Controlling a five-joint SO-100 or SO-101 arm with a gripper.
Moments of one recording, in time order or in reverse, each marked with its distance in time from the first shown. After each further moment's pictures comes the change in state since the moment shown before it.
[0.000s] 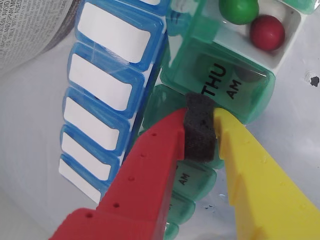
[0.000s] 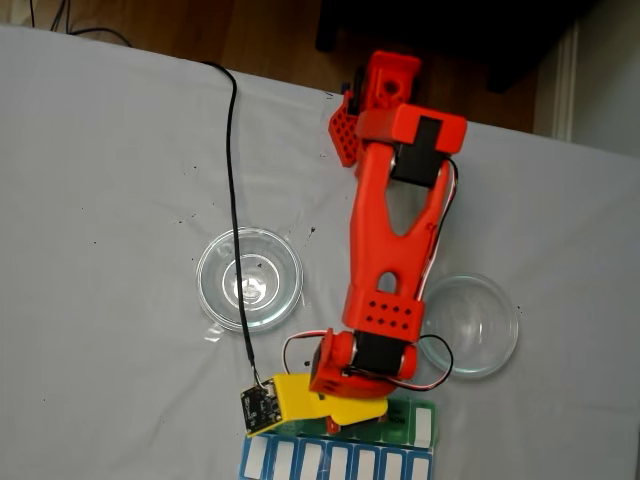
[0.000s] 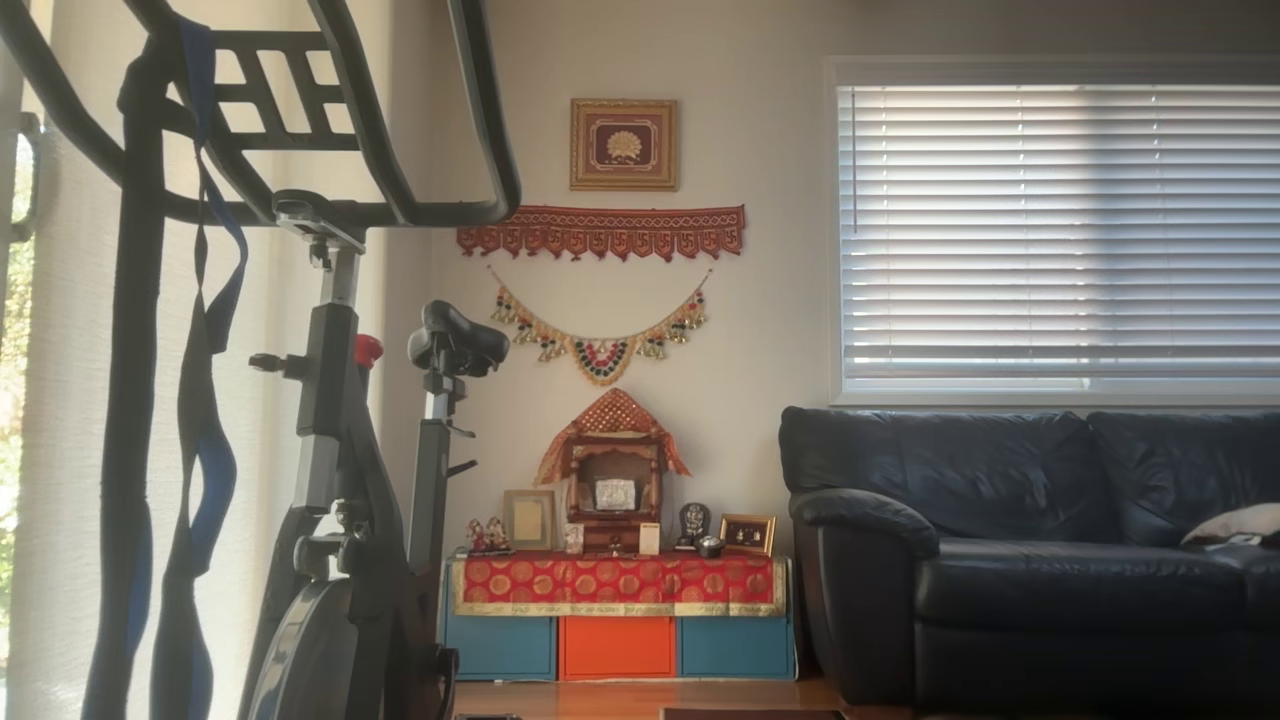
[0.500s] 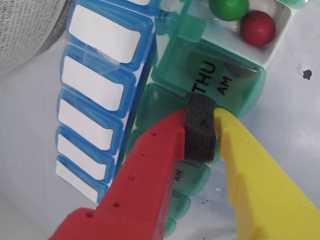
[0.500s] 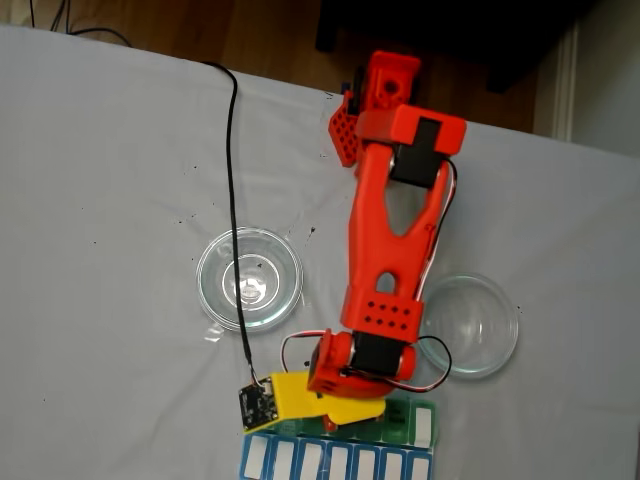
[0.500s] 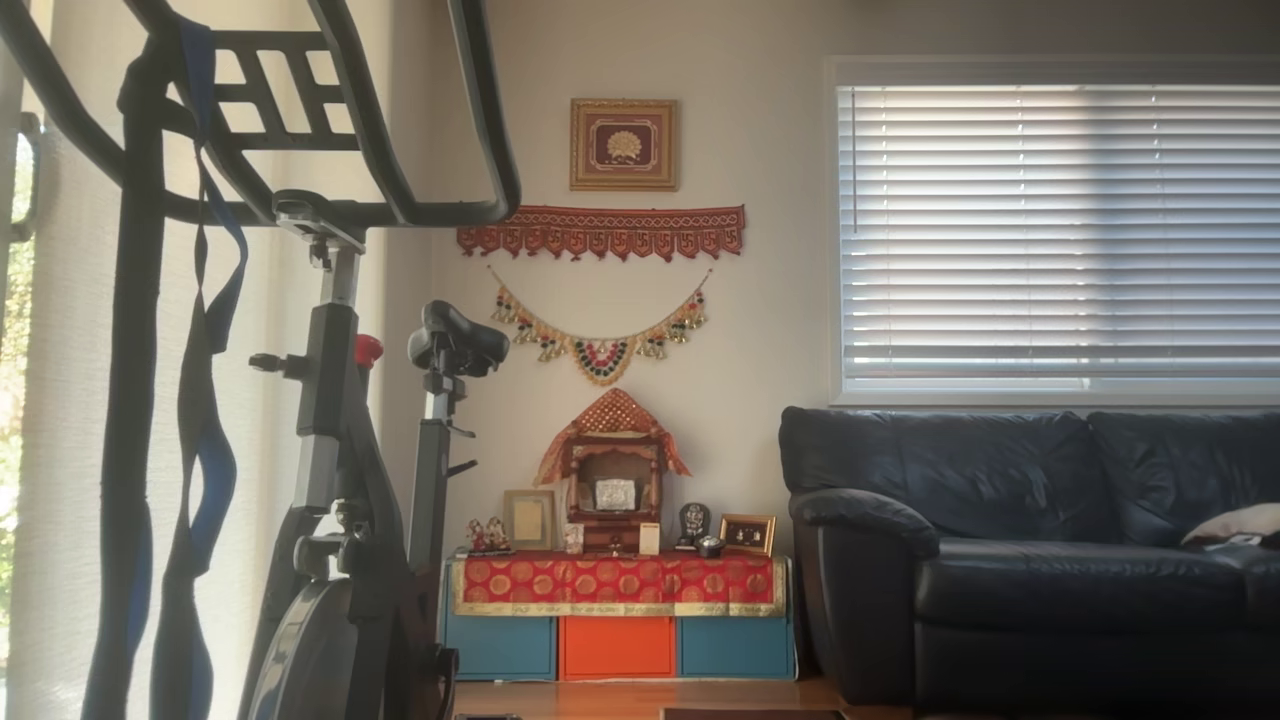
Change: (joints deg) arm 0.8 0.8 -1.8 2.2 2.7
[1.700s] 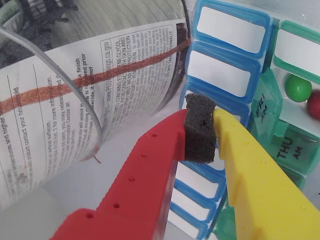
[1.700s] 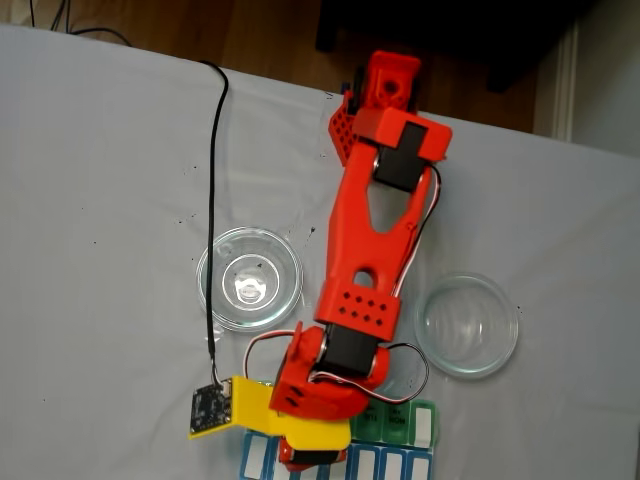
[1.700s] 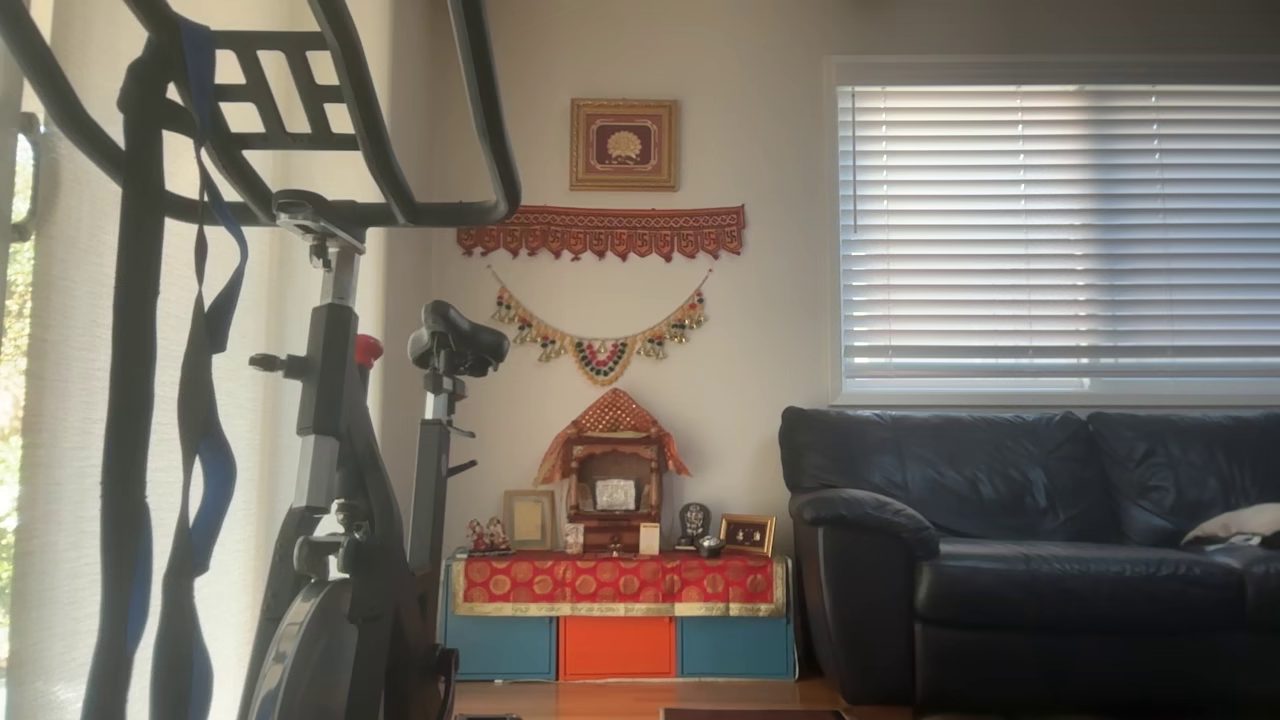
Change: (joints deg) arm 5.0 -2.0 -12.1 -7.9 3.3
